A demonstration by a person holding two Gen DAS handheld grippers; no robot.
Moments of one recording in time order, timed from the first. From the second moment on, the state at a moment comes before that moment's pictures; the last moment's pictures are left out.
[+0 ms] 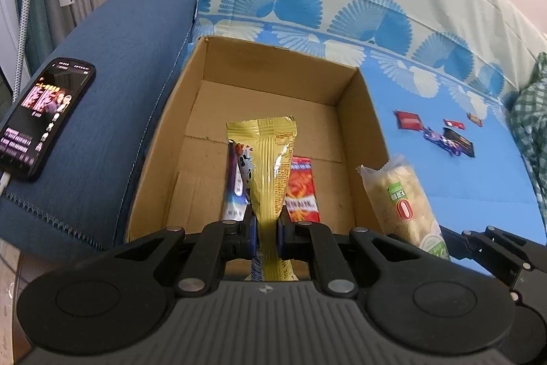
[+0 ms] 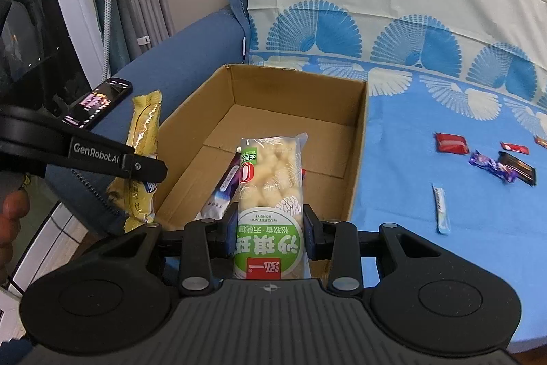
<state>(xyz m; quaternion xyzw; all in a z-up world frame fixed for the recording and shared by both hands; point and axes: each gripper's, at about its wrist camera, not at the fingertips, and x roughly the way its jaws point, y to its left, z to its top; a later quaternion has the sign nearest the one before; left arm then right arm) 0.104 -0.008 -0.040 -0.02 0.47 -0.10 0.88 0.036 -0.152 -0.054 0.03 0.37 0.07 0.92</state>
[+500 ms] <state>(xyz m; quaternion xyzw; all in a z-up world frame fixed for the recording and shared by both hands) 0.181 -0.014 -0.097 0.01 0.52 -0.09 0.85 0.118 -0.154 -0.106 0.04 0.41 0.07 0.91</state>
